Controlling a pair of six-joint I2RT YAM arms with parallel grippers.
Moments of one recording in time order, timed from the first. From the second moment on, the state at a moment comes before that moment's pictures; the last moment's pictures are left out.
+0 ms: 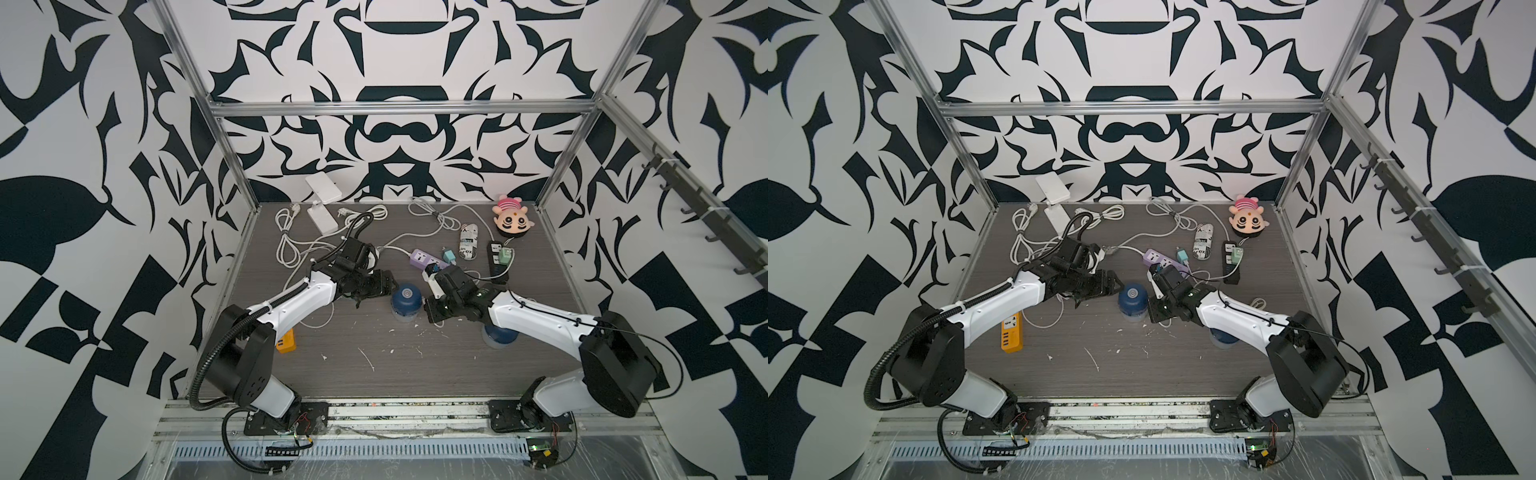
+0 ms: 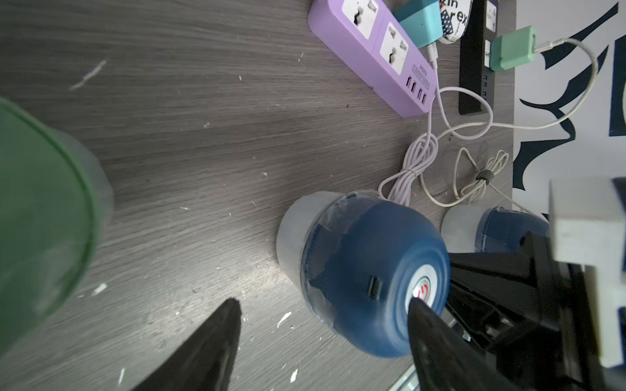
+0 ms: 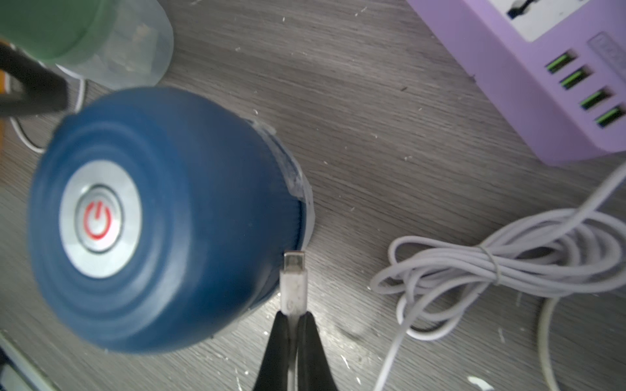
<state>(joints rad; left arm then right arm) -0.58 1.53 1.03 -0.45 0.37 -0.59 0.69 1.46 0.85 -0.37 -0.10 0.39</state>
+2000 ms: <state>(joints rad) -0.58 1.57 1.02 -0.31 0.44 -0.68 0.68 1.63 1.00 -0.25 -0.19 0.58</state>
